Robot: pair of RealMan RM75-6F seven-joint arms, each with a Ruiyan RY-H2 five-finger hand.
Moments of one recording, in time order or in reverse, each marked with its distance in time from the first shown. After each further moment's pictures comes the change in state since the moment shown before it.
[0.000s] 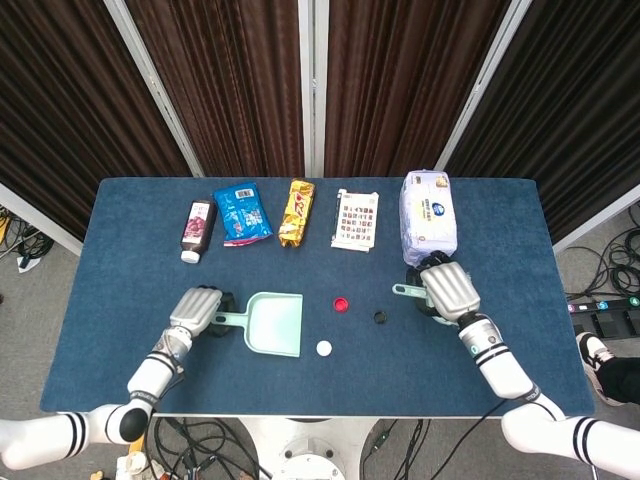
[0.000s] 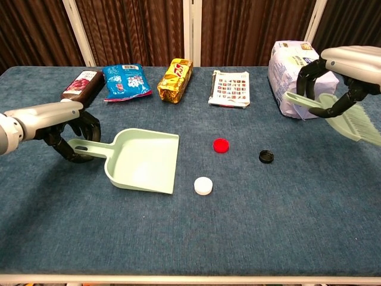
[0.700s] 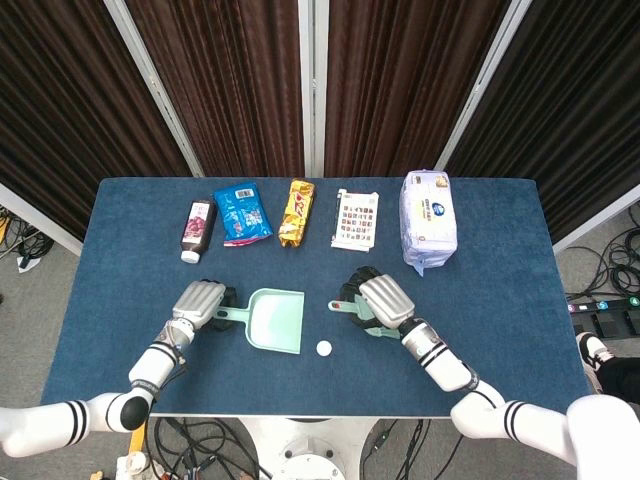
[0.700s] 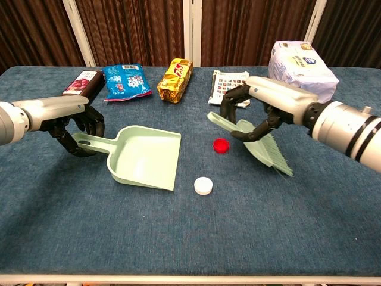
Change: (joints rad) left arm -0.066 0.028 0.005 0.000 -0.060 -0.052 0.016; right arm 0.105 -0.364 -0.015 0.386 -0.270 0.015 0.477
